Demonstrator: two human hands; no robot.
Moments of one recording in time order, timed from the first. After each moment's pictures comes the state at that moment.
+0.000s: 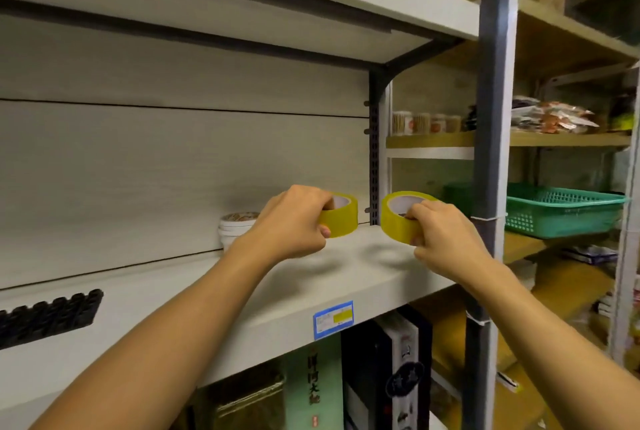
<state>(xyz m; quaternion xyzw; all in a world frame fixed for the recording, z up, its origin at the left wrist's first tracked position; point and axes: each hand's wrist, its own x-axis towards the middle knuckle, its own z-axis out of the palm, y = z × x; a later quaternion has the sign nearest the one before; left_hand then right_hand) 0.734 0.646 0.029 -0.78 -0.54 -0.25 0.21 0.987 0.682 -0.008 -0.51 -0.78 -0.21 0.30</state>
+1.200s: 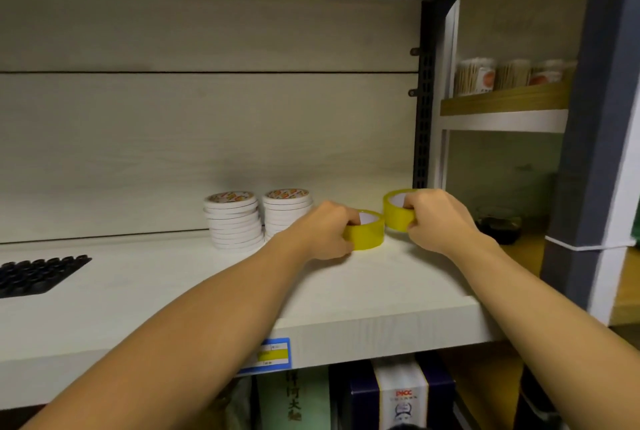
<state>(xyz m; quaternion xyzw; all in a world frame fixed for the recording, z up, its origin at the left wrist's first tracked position) 0.776 0.824 -0.035 -0.74 -0.64 -0.17 0.11 0.984 0.900 -0.022 -0.38 -0.88 -0.09 0.28</state>
